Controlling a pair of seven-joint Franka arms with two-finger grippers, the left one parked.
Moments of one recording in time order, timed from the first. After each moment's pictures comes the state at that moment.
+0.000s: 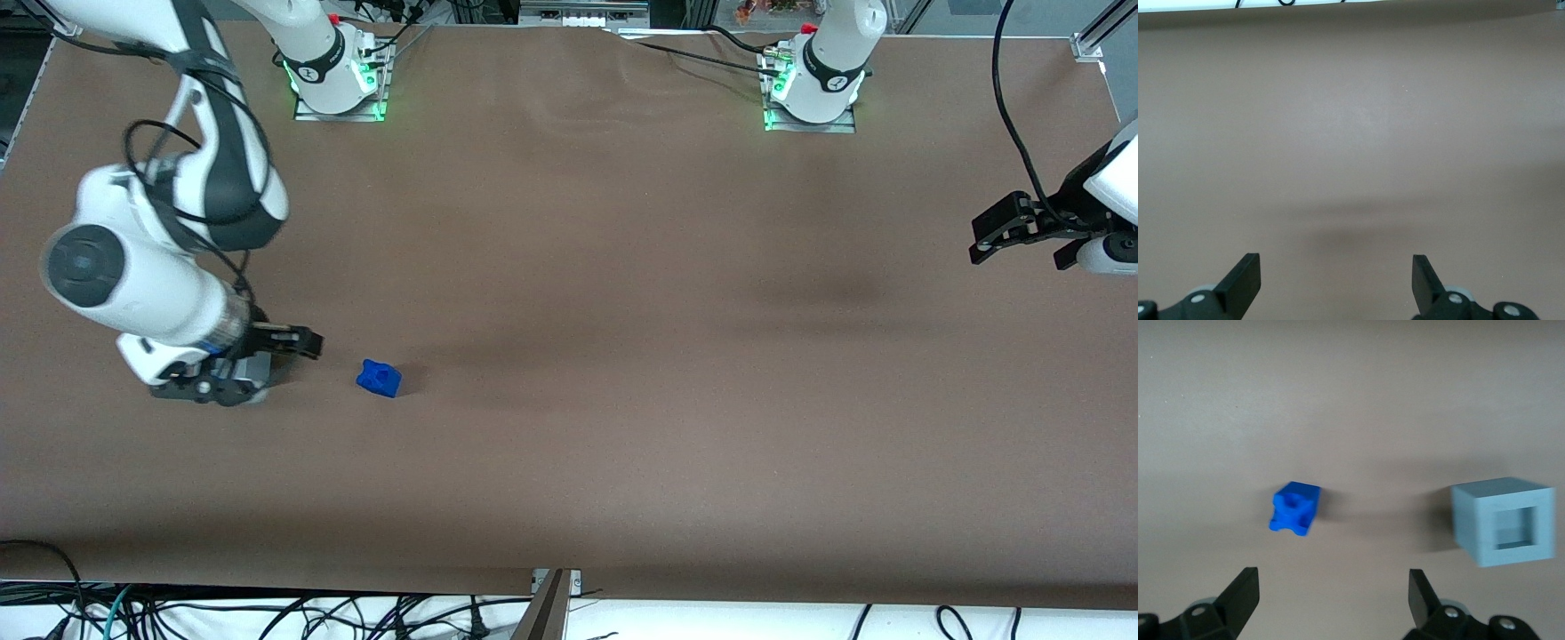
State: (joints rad) arm 0.24 0.47 -0.03 -1.51 0.00 1.94 0.29
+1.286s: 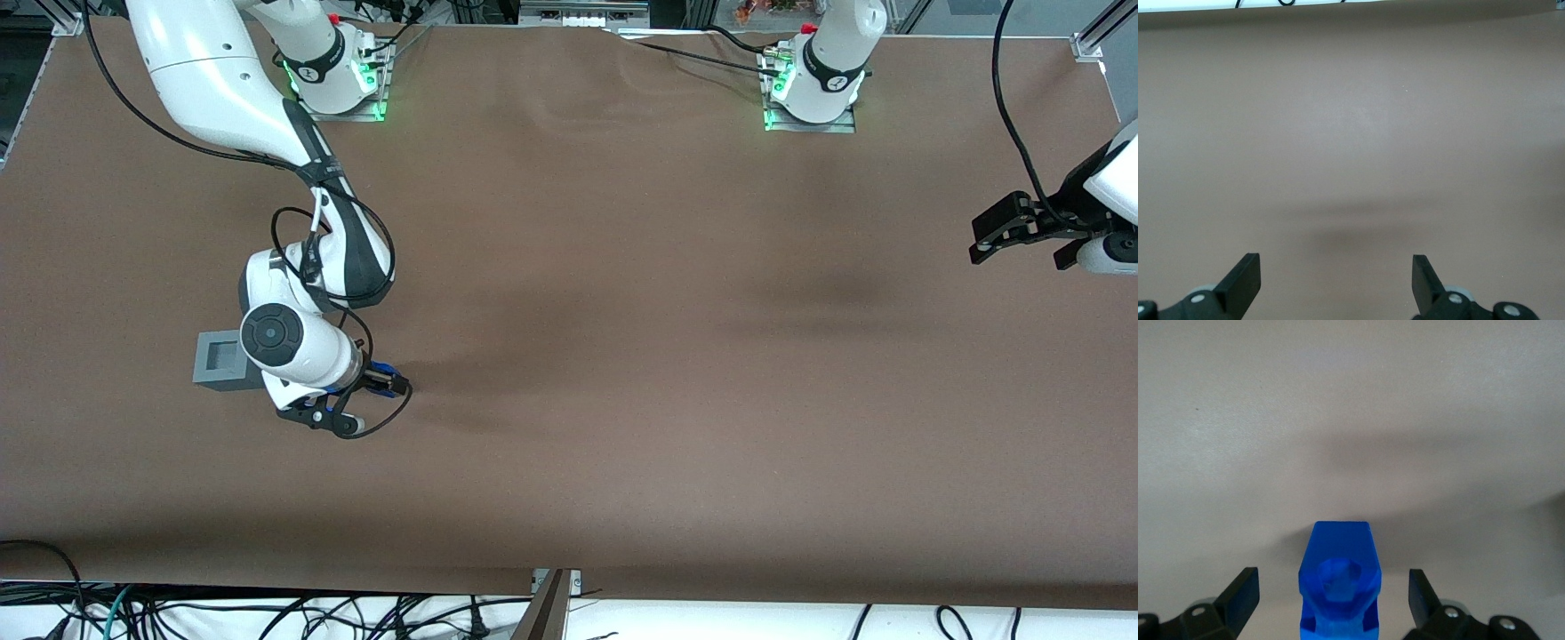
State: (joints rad) arm 0.31 0.71 -0.04 -1.51 0.00 2.17 0.51
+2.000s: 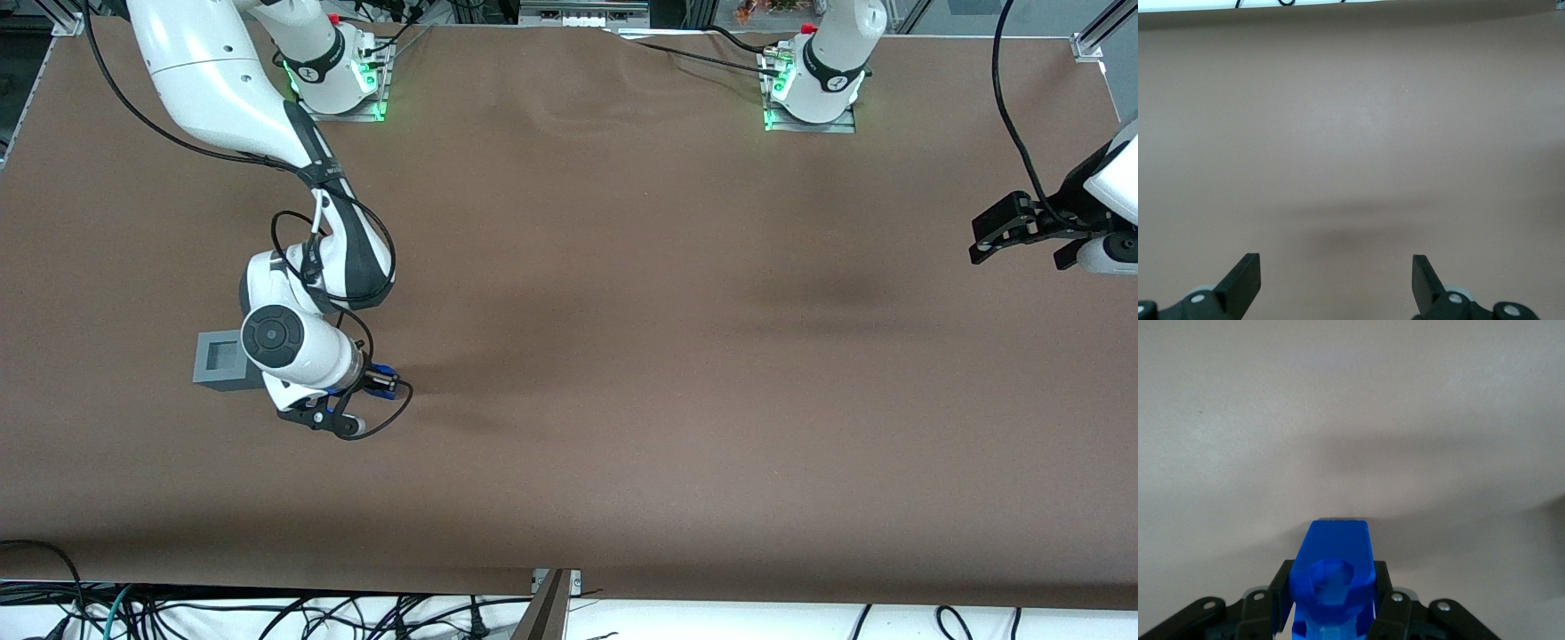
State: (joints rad) arm 0.31 0.70 -0.04 -1.49 0.00 2.14 0.48
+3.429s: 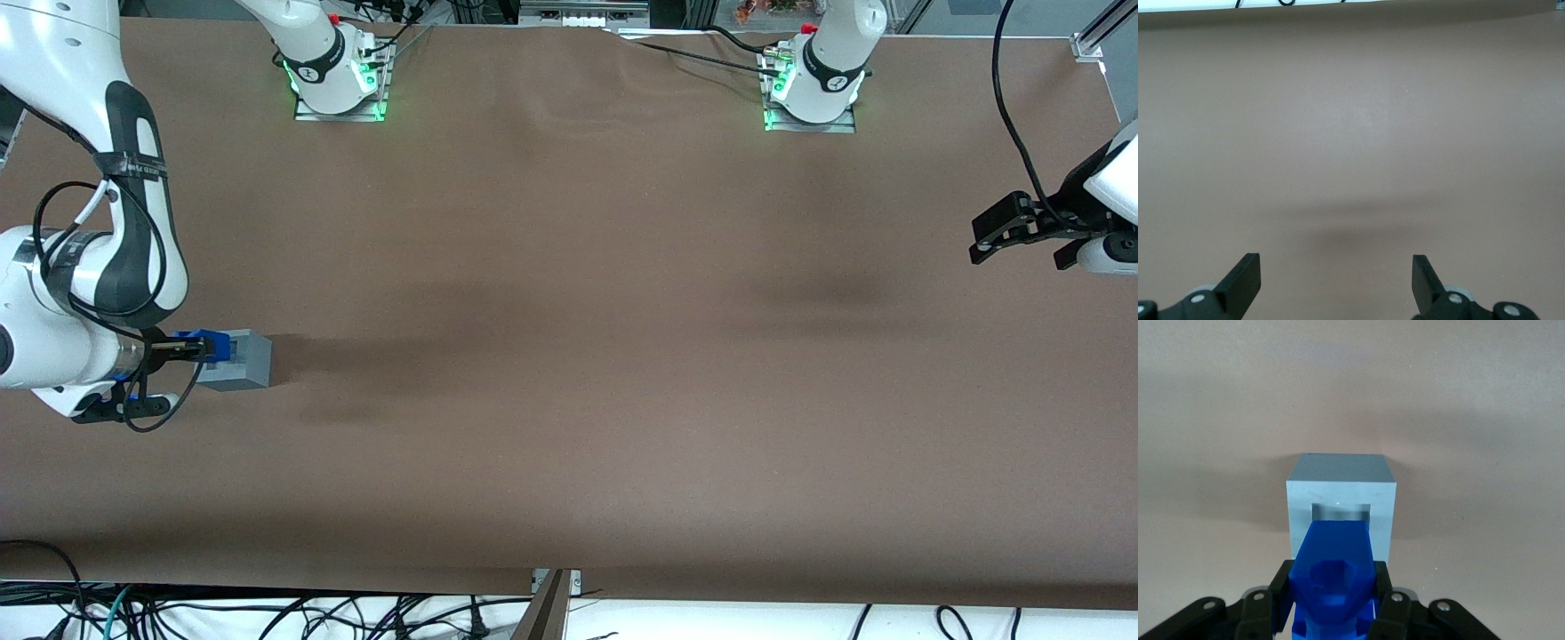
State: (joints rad) arm 0.08 0.61 -0.20 -1.44 0.00 1.82 -0.22
